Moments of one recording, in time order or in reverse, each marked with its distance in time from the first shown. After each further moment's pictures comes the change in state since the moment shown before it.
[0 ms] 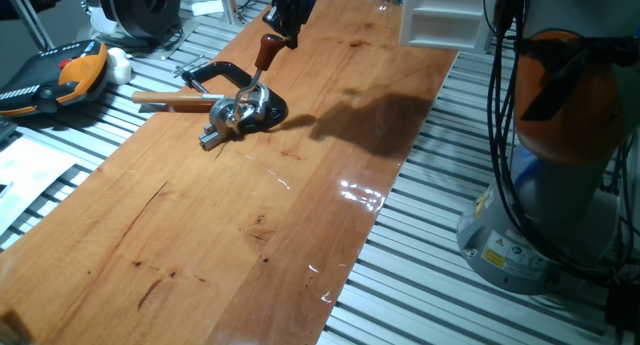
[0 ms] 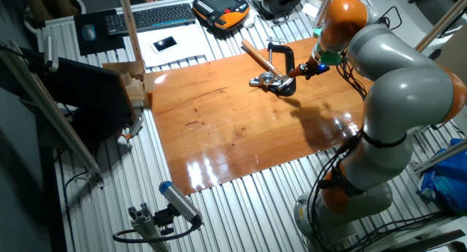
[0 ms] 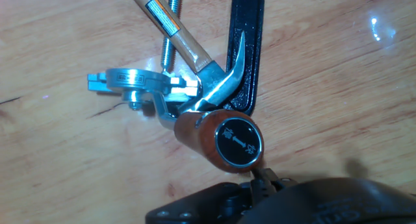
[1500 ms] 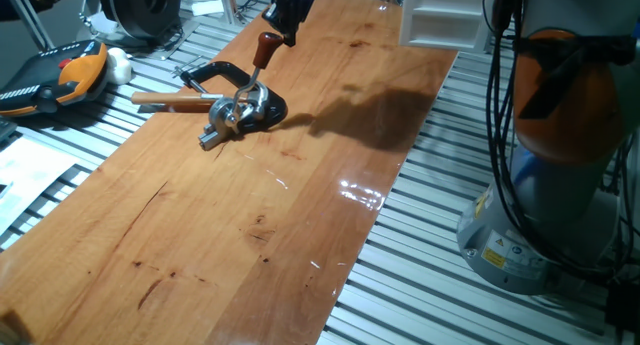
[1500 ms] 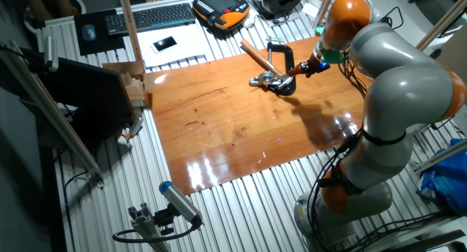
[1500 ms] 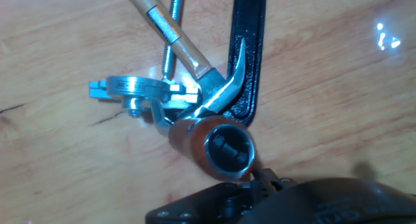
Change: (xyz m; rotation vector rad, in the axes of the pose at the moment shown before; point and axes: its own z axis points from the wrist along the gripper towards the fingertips) arm -0.018 -0.007 0.006 -0.031 -0.007 -0.015
